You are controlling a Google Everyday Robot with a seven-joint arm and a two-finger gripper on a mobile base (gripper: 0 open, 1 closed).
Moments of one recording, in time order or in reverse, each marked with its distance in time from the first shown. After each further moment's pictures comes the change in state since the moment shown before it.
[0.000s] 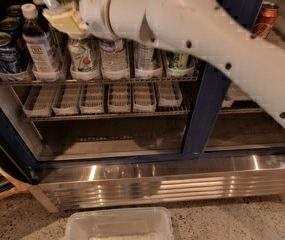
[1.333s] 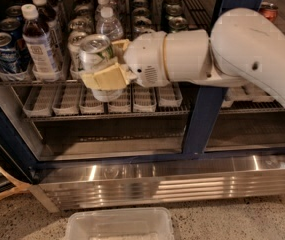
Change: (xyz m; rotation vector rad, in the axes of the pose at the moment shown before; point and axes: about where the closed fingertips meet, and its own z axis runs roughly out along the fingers) arm 0.054 0.079 -0.100 -0.349 0.084 0.316
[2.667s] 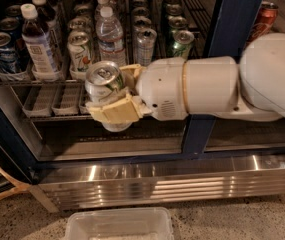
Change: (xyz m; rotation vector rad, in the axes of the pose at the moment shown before) arm 0.014 0.062 -0.037 0.010 0.033 -0.008
